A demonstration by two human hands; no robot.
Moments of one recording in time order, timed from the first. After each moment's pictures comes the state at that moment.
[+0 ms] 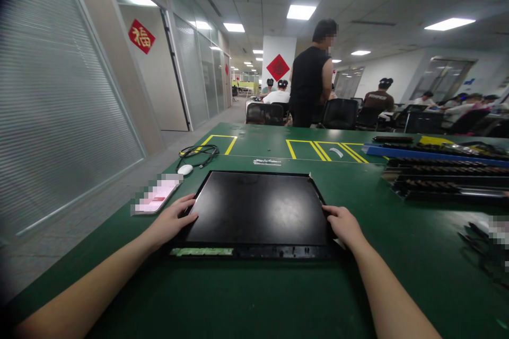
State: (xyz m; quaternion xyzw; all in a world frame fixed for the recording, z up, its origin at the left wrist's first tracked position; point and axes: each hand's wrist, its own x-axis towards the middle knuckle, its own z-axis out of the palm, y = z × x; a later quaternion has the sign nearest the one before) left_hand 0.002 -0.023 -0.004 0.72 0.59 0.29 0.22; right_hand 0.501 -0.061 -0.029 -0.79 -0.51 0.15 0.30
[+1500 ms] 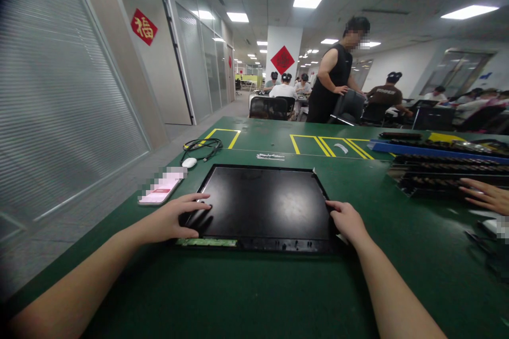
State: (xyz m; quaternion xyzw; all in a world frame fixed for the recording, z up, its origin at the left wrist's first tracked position) left_hand -0.008 -0.044 0.033 0.86 0.43 0.15 0.23; right_hand 0.503 -0.061 -0.032 -0.78 -0.50 0.22 0.30
